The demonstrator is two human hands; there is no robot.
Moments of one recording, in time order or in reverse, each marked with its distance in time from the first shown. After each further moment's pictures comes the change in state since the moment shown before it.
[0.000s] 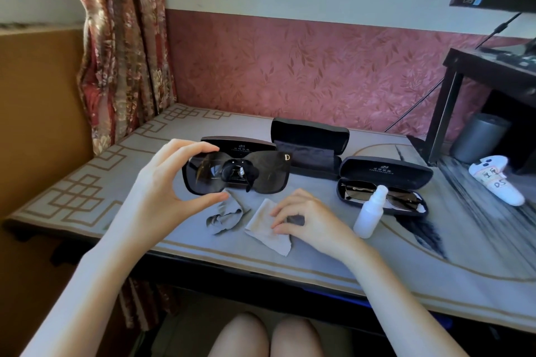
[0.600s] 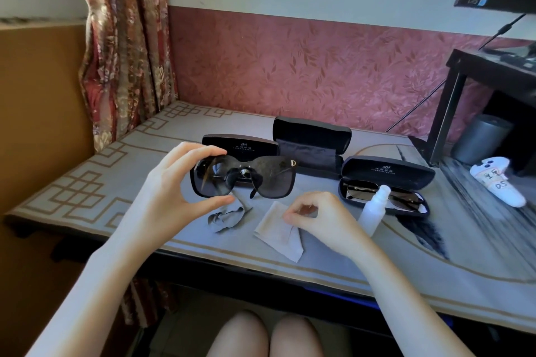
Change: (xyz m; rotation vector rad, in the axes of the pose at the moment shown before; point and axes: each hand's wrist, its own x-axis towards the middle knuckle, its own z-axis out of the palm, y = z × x) left_hand -0.003 -0.002 0.007 -0.026 -0.026 0.005; right_hand -0.012 -0.016 -0.014 0.108 0.100 0.200
